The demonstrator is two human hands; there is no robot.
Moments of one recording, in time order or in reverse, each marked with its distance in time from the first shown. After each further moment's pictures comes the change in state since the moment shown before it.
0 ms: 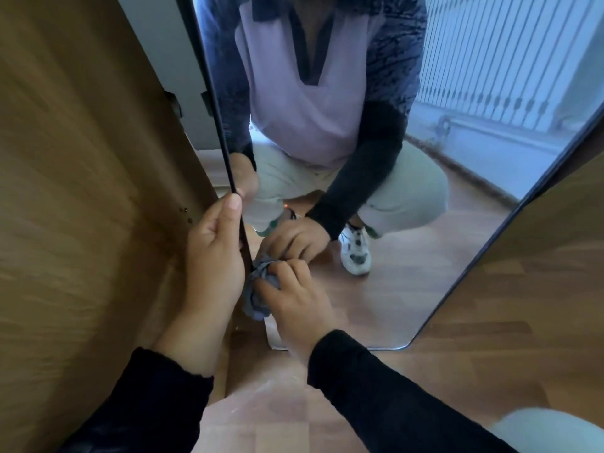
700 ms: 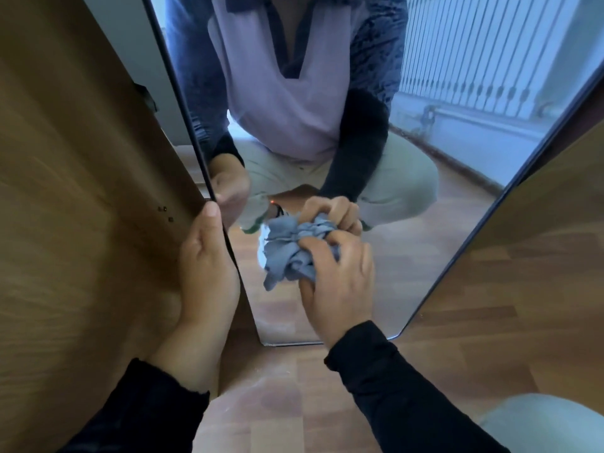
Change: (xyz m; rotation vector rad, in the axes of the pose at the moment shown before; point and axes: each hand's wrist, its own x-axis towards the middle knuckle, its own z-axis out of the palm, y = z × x) left_hand -0.009 -0.016 0.011 -0.017 0.089 -0.058; right_hand -0.008 0.034 -0.038 -0.034 0.281 0.410
